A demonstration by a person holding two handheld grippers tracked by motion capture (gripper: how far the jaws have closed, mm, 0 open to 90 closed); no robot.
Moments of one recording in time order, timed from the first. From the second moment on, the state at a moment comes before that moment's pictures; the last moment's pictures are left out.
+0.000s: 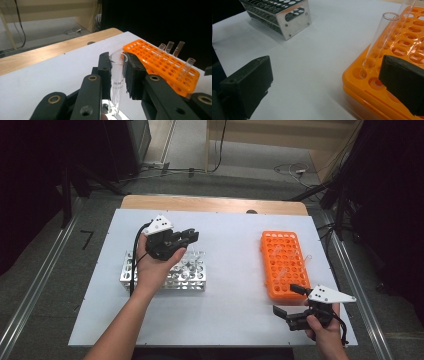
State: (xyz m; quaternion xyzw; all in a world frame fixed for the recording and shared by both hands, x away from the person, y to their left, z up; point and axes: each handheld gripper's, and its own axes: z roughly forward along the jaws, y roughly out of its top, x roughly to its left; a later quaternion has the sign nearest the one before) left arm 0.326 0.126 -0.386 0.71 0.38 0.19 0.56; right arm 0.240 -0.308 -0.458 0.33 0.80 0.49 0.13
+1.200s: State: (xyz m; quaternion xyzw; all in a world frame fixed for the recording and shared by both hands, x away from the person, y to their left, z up) left arm 0.341 0.106 -0.424 0.74 0.40 0.19 0.51; right arm 0.244 -0.307 -0.464 0.33 0.80 0.48 0.13
